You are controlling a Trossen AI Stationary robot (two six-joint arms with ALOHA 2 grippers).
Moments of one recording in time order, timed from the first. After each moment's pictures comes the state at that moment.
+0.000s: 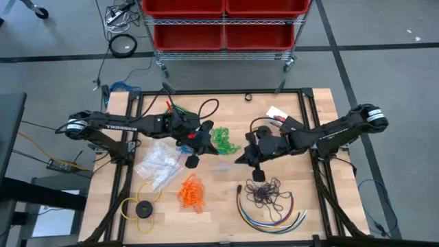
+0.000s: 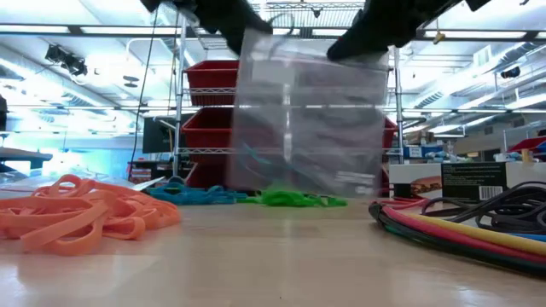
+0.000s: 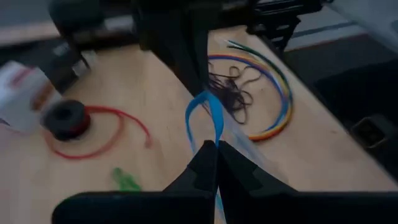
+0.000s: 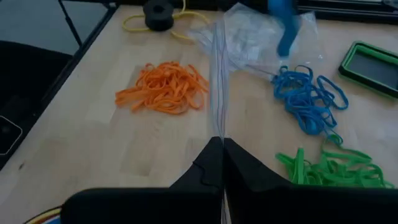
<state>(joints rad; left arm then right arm) 0.04 1.41 1.09 -0.23 0.30 0.22 0.21 1.33 0.86 -0.08 0.08 0.03</state>
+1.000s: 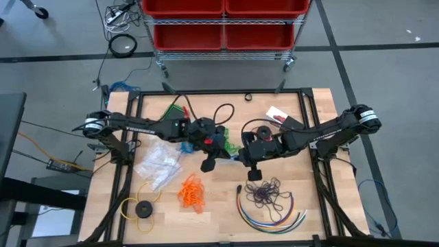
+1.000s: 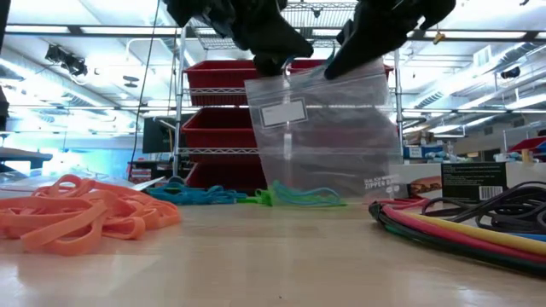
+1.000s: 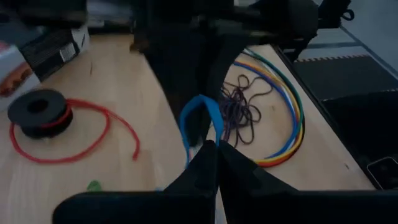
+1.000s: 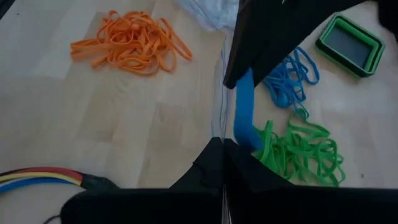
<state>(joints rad) 0.02 1.62 1.19 -0.13 0.31 0.03 0.23 1.44 1.03 -0.34 0.21 -0.05</state>
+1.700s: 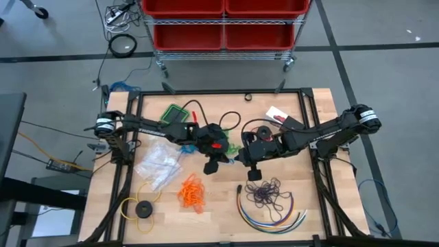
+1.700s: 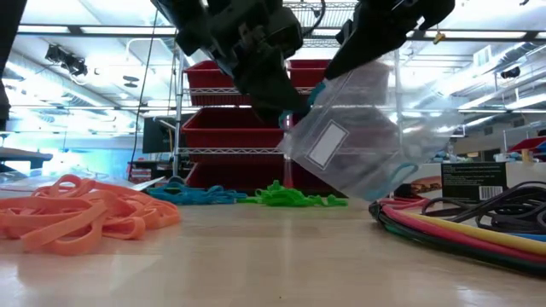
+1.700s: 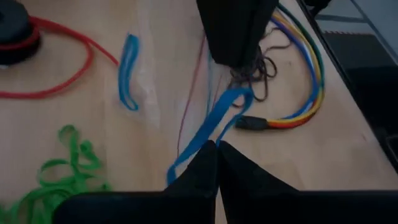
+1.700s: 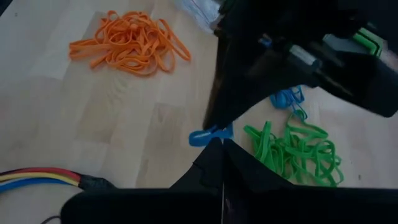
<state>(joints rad) 0.03 1.74 1.17 -0.16 0.32 -0.01 0.23 1.44 1.03 -0.34 0.21 -0.05</state>
